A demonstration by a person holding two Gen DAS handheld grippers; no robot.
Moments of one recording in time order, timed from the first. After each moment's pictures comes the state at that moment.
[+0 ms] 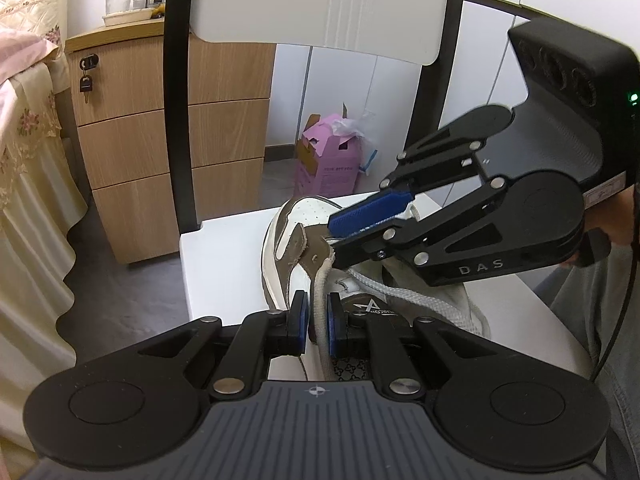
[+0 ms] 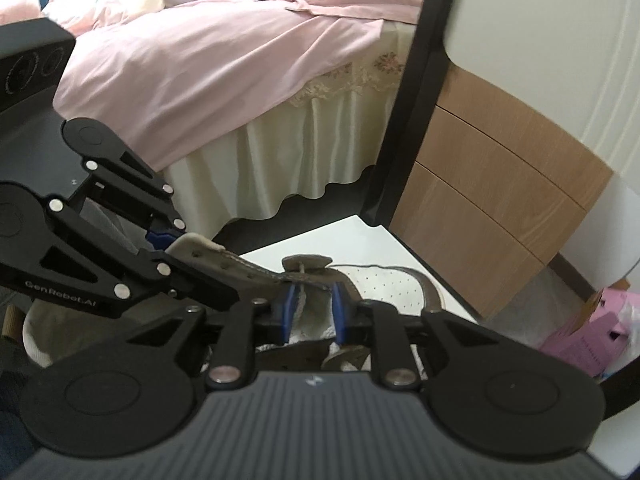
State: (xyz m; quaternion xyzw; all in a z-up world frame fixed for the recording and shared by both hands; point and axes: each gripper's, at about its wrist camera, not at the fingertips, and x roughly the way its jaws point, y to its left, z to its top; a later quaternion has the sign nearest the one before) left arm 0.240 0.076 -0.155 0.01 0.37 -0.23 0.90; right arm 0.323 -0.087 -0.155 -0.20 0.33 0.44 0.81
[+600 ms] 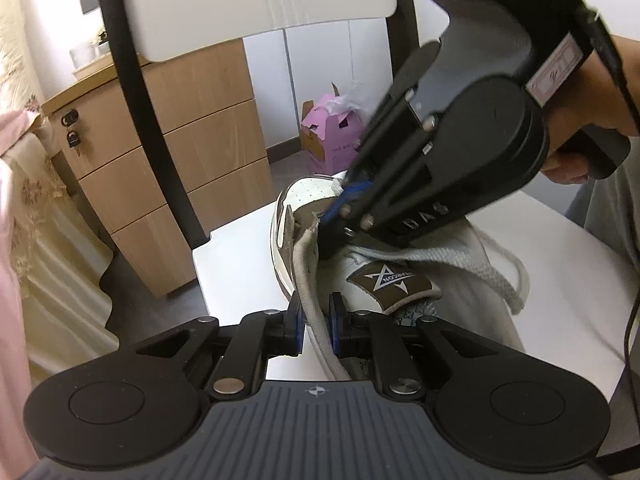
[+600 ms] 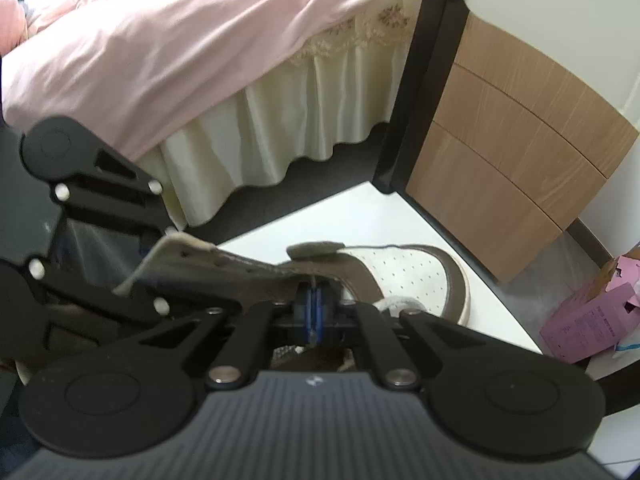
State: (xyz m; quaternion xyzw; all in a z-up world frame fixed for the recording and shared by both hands) left arm 0.226 0.048 -0.167 0.16 0.35 -0.22 0.90; right arm 0.338 -0.064 -0.166 -0.19 0.39 0.43 0.79
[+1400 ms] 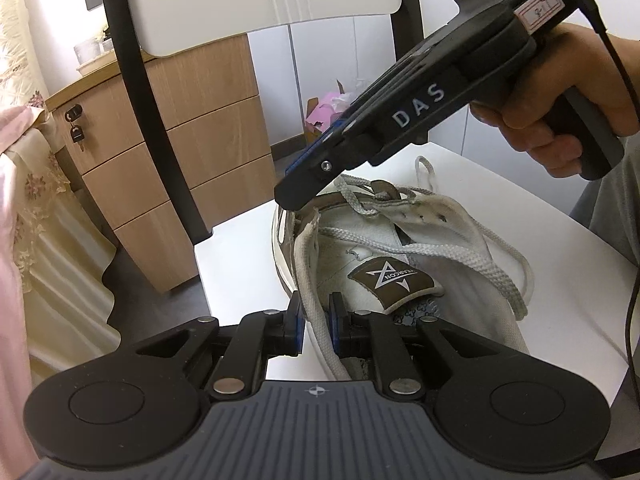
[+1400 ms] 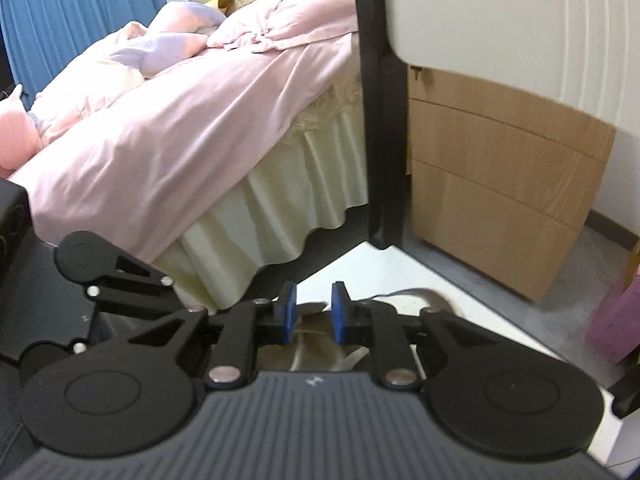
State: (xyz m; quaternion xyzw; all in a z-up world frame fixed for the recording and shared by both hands) left arm 0.224 0.047 -0.170 0.16 0.35 -0.21 0.90; right arm 0.361 -0.101 -0.152 -0.04 0.36 0.46 0.81
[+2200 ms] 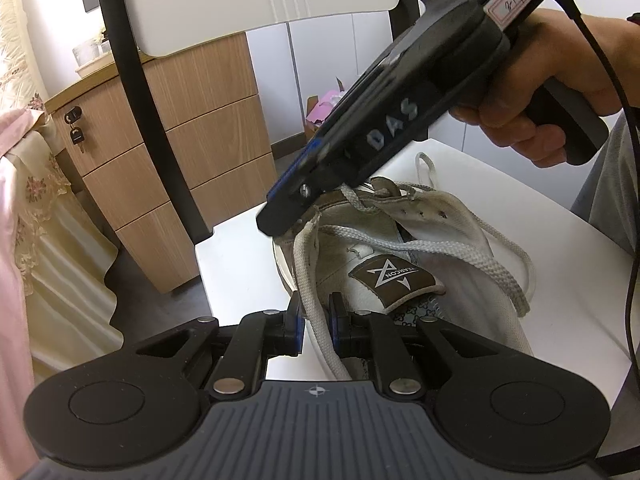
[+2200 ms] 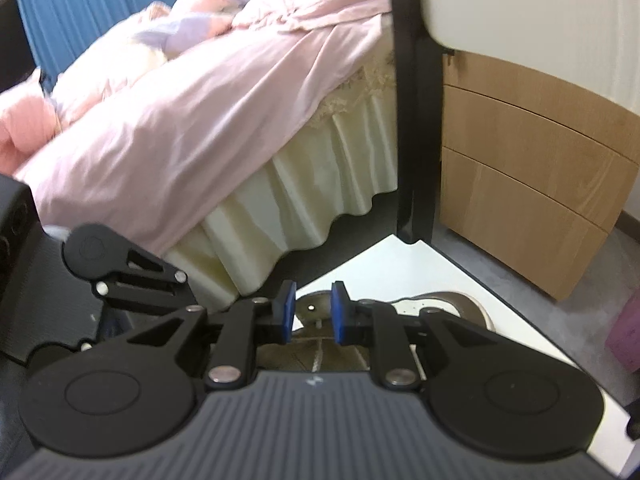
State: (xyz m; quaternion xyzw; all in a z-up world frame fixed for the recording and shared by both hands) left arm 0.226 0.046 -0.170 0.16 0.35 -0.21 0.90; right arm 0.368 -0.078 -0.156 -0.07 0.38 0.49 0.78
